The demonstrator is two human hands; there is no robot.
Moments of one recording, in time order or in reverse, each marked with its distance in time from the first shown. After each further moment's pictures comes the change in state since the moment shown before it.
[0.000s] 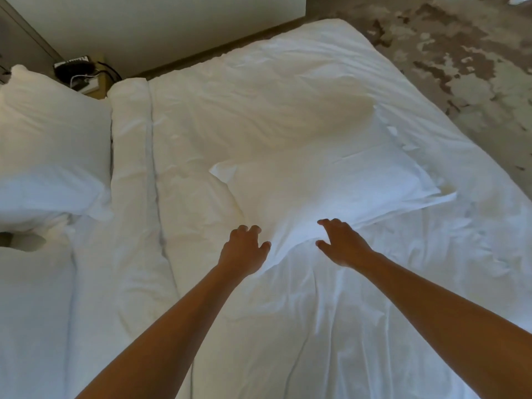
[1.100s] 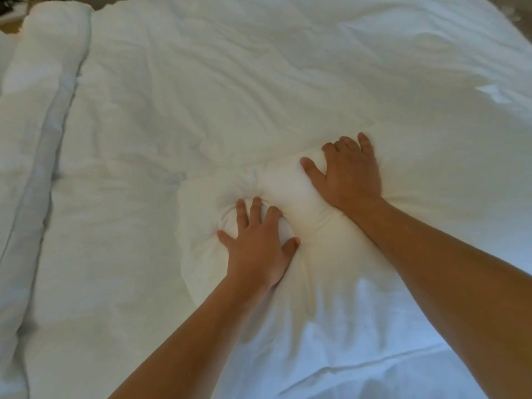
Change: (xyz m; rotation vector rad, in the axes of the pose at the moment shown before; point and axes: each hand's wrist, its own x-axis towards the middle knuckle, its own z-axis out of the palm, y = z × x) left_hand 0.361 -0.001 0.096 -0.038 0.180 0.007; right_hand 0.464 0.032 0.014 -0.413 0.650 -0.141
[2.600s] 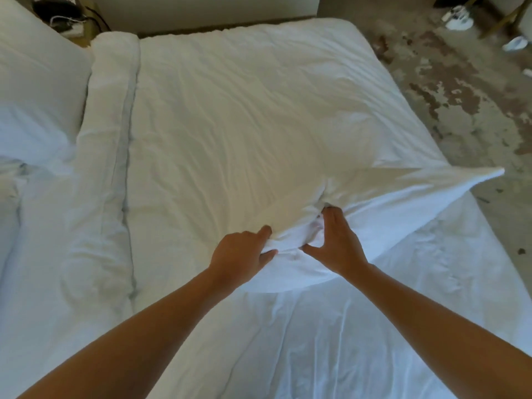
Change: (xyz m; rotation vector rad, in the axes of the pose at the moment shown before) left_hand -0.383 0.046 -0.090 0.237 0.200 0.443; right_hand -0.394 0.028 -0.290 0.434 -0.161 0.023
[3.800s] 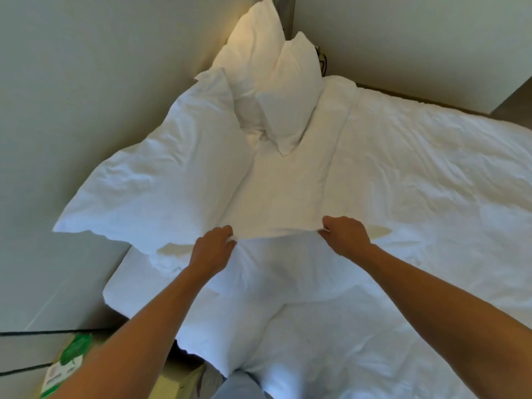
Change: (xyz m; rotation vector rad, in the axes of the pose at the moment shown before) left_hand -0.553 -0.294 -0.123 -0.353 0.183 -0.898; right_hand -0.111 -0.530 0.079 -0.442 -0.297 -0.586
